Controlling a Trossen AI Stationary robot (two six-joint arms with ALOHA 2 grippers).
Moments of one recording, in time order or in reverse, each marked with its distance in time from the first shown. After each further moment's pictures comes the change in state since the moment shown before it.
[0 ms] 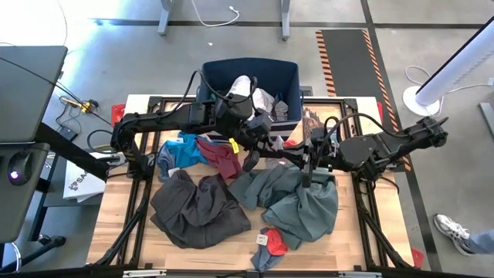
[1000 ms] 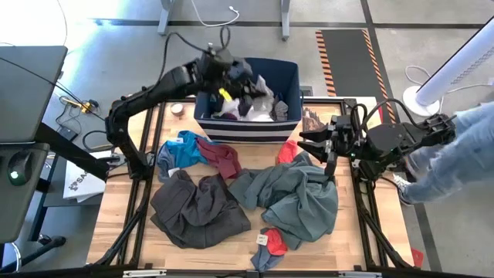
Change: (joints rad) left arm 0.352 -0.068 0.007 -0.101 -0.133 0.131; right arm 0.003 -0.161 0.000 -0.116 0.039 -0.013
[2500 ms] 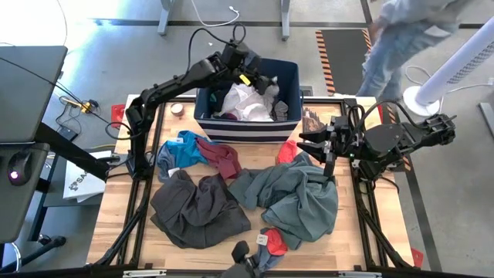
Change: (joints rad) left arm 0.174 0.246 0.006 0.142 0.042 -0.202; right arm -0.006 0.000 0.000 -0.043 -0.008 0.016
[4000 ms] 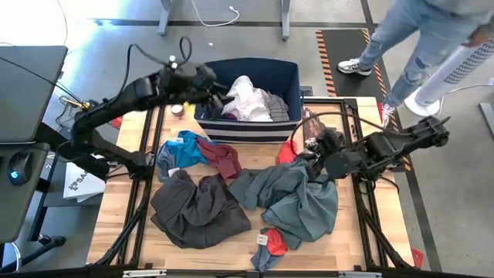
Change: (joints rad) left arm -0.214 -0.617 -0.372 -0.171 -0.313 0.089; right arm -0.001 0.135 -0.001 -0.656 0.037 0.525
